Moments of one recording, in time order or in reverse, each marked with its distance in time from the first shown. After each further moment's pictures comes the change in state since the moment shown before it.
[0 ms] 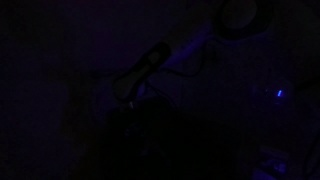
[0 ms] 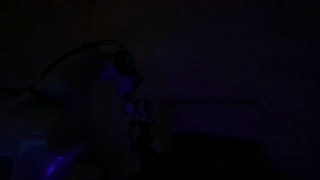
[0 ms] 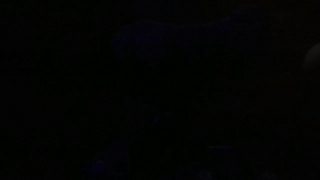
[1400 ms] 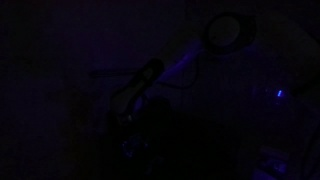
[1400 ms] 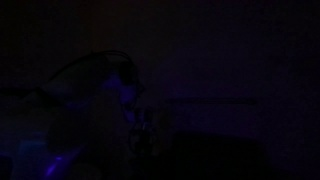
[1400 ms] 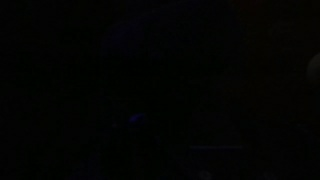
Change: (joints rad) arm -0.011 0.139 0.024 0.071 0.015 0.014 0.000
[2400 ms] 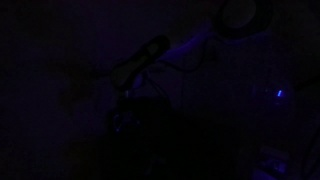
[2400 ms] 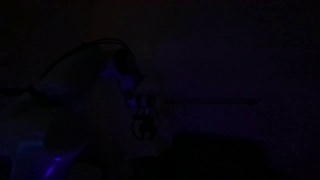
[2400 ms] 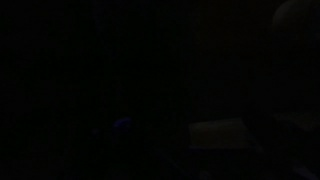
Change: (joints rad) arm -0.027 -0.158 -0.001 0.002 0.038 0.077 -0.009
